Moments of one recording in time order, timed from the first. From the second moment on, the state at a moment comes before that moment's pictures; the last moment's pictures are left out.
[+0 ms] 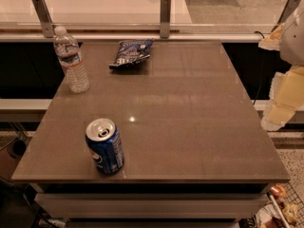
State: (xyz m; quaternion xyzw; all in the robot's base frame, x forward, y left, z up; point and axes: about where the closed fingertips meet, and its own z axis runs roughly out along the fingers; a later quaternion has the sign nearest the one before) arm 0.438 -0.214 0.988 -0.60 0.78 -0.05 0.18
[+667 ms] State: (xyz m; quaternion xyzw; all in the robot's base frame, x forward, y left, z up) arm 0.436 -0.202 0.978 -0.61 0.77 -0.02 0.19
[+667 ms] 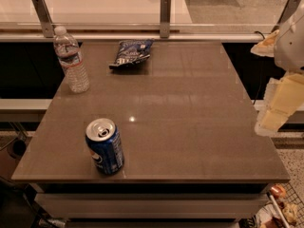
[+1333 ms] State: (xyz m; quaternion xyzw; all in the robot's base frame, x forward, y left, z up) arm 0.427 -0.149 0.930 -0.62 0.72 0.10 0.28
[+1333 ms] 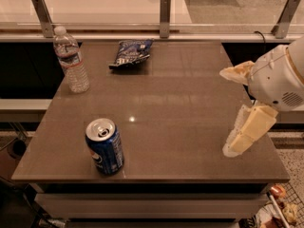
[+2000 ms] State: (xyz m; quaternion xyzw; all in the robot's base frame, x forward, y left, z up) arm 0.428 -0.071 0.907 -0.61 0.65 0.25 0.38
